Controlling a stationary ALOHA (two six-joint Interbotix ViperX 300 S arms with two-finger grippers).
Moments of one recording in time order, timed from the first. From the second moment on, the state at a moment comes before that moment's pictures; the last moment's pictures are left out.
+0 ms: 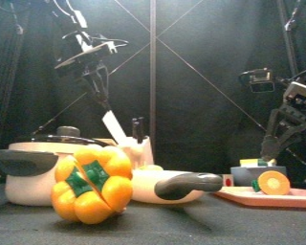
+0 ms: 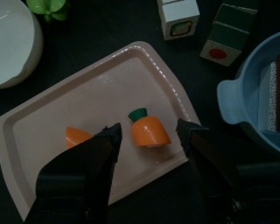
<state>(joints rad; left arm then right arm) 0.05 -0.29 0.53 0.74 0.94 -1.44 0.10 -0.50 1.21 -1.16 0.38 1.70</state>
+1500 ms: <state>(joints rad) 0.12 -0.15 0.37 0.75 0.99 -1.43 0.10 -0.47 1.21 -1.14 0.36 1.70</state>
